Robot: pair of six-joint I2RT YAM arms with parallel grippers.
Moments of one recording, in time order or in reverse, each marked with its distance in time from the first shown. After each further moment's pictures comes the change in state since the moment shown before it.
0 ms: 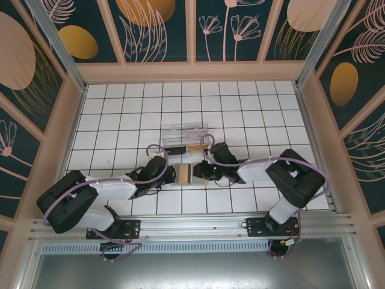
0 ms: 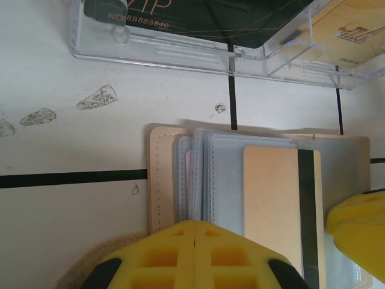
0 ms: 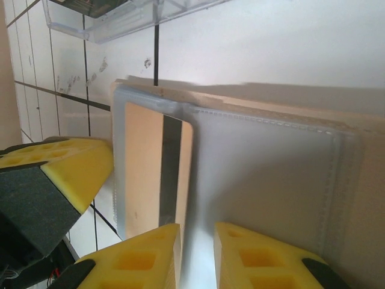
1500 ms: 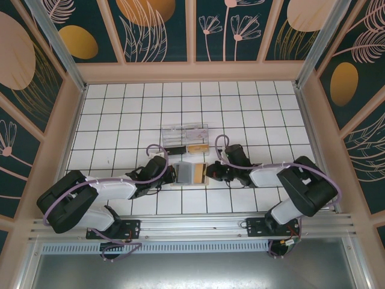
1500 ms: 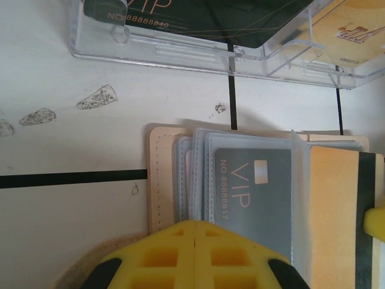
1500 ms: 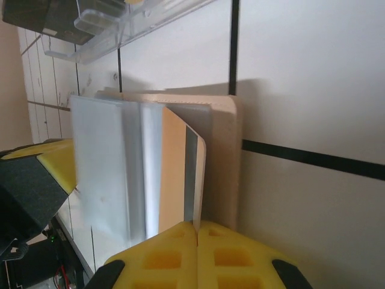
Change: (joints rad) left arm 0.000 0.001 0.000 0.001 0.002 0.000; right arm -0.153 -0.145 -0.164 0.027 -0.063 -0.034
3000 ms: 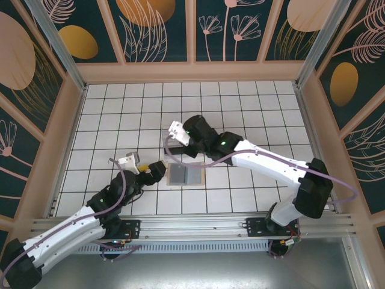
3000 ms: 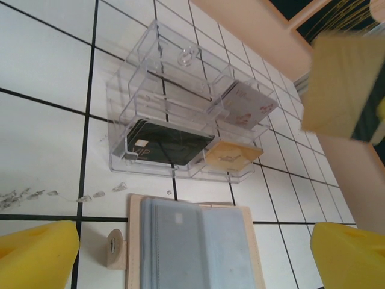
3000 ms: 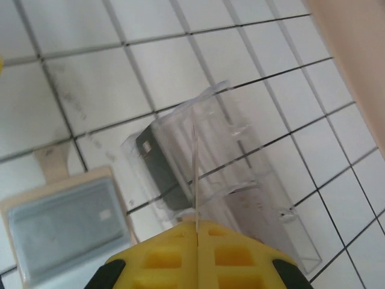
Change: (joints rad) left arm 0.000 -0.920 -0.198 -0.263 -0.209 0.023; right arm 0.404 0.080 0.898 -0.824 0.711 -1.284
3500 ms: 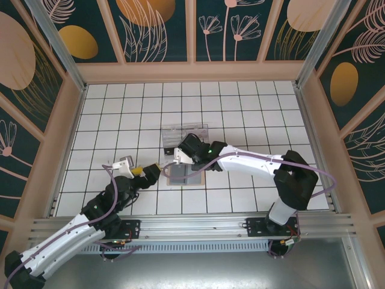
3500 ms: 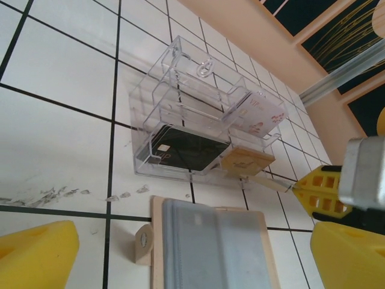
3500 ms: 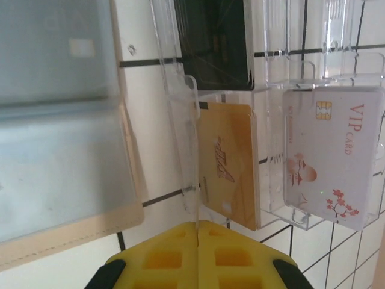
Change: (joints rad) left arm 0.000 -0.160 -0.048 -0.113 -0.052 0.008; right arm -0.018 0.080 -0.164 -0.047 0.182 -0.262
